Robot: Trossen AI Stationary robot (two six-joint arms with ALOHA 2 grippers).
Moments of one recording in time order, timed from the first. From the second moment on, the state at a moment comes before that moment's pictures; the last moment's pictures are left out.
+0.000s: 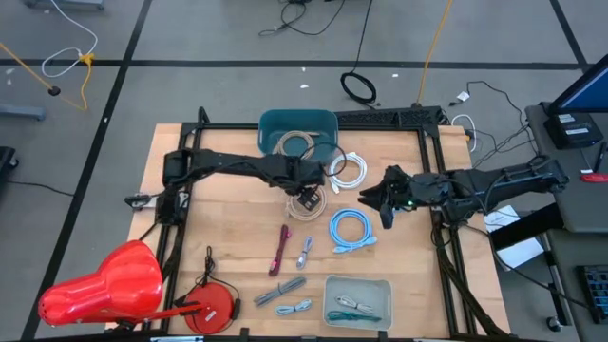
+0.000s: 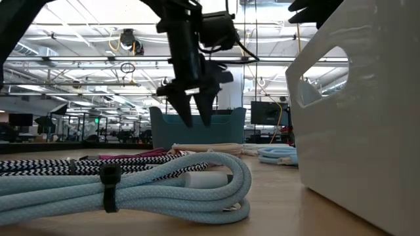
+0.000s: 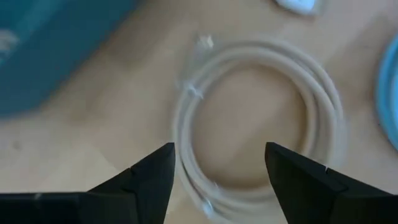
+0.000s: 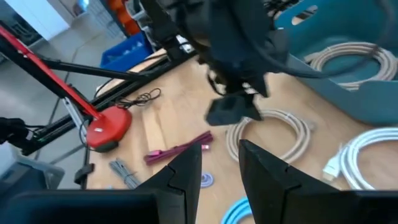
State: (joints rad) left arm 0.13 2.00 1.57 -0.87 -0.18 -0.63; right arm 0.19 0.89 0.82 -0.35 0.28 0.62
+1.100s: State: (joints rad) left arm 0.09 2.03 1.73 -1.08 -0.01 -0.65; right arm 0.21 0.83 0.82 -0.31 0.26 0.60
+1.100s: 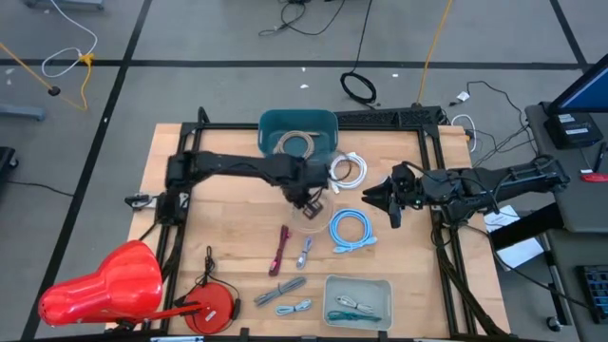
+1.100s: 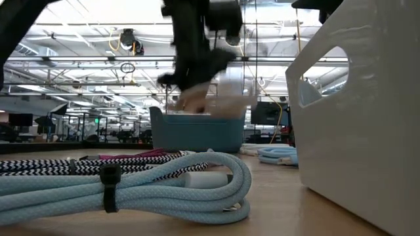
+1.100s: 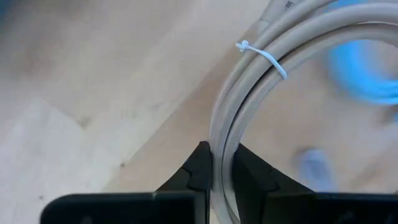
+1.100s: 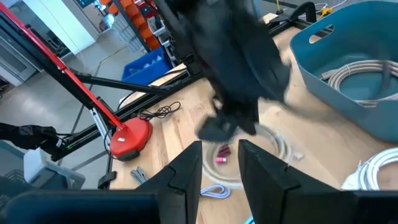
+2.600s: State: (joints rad) left arm 0.66 2.13 1.95 -1.26 -0.21 -0.45; right arm 0.24 0.86 0.82 -0.28 0.26 0.66
